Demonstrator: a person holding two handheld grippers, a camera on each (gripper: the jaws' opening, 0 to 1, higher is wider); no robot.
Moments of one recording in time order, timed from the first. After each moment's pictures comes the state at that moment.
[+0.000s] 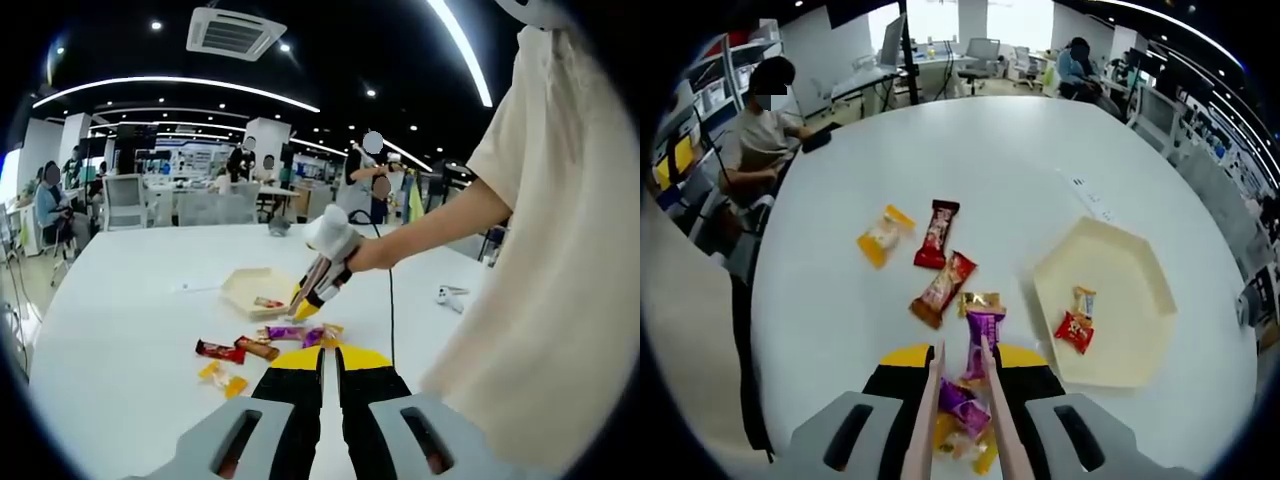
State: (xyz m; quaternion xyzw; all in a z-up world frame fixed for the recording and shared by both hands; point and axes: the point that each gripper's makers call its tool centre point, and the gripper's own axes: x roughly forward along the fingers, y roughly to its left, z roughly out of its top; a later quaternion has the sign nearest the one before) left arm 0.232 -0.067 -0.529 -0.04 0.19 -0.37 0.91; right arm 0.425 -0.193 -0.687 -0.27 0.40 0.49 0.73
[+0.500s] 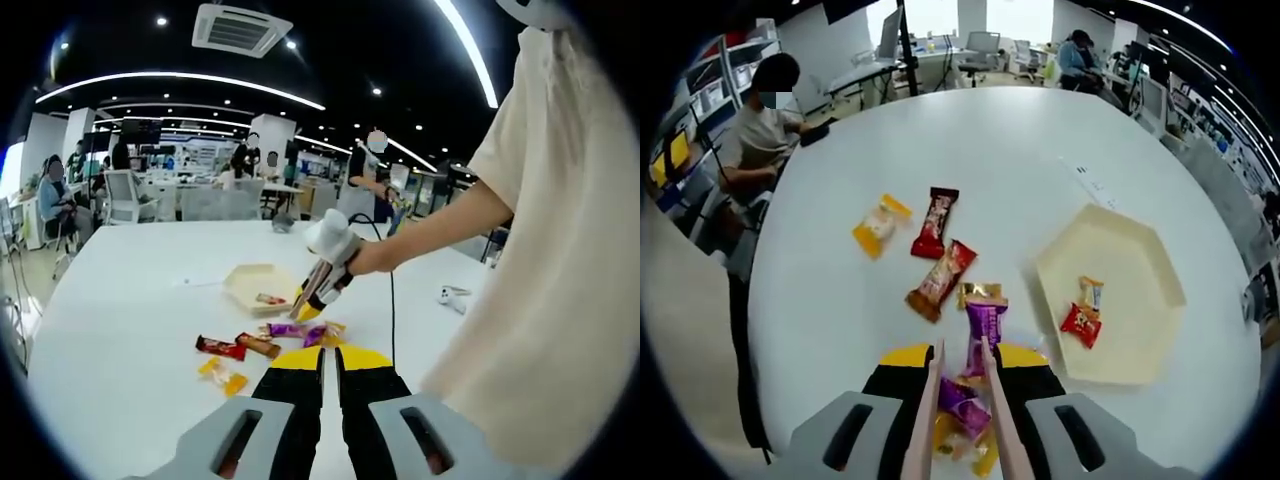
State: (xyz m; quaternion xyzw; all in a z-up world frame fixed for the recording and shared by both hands) left arm 0.236 -0.068 -0.533 -0.05 0.20 -0.36 0.91; right arm 0.426 -0.198 -0.702 -0.26 0.41 0.49 0.72
